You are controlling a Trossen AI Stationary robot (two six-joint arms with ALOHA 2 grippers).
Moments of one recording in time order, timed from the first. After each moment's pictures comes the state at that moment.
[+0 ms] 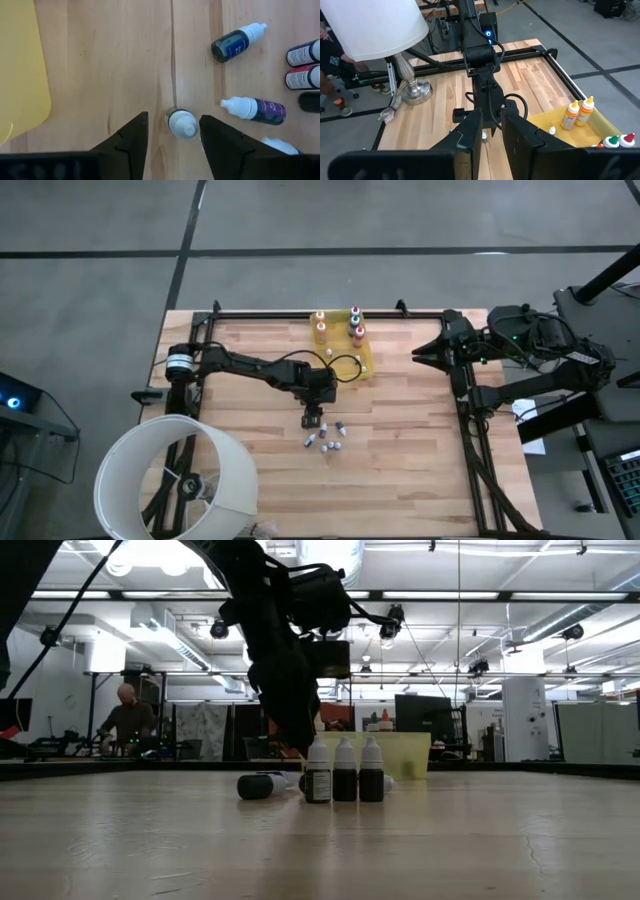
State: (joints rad) left arm 0.07 1.91 1.31 -0.52 0.11 0.07; right arm -0.01 0.89 1.35 -0.84 0.03 0.18
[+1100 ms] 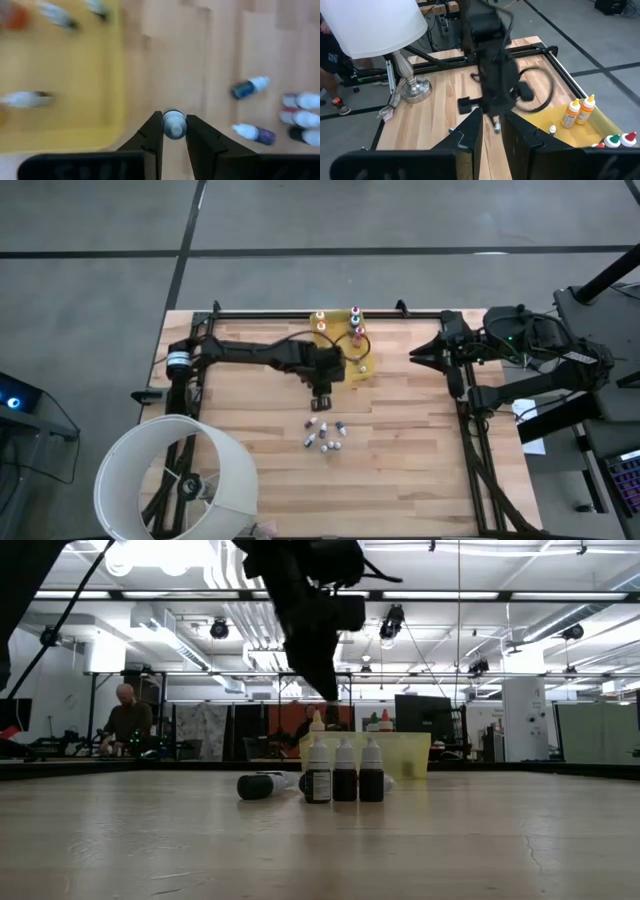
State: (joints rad) left arm 0.13 1.90 1.61 -0.79 0.02 0.03; right arm -0.01 0.90 1.35 -0.84 0.03 0.18
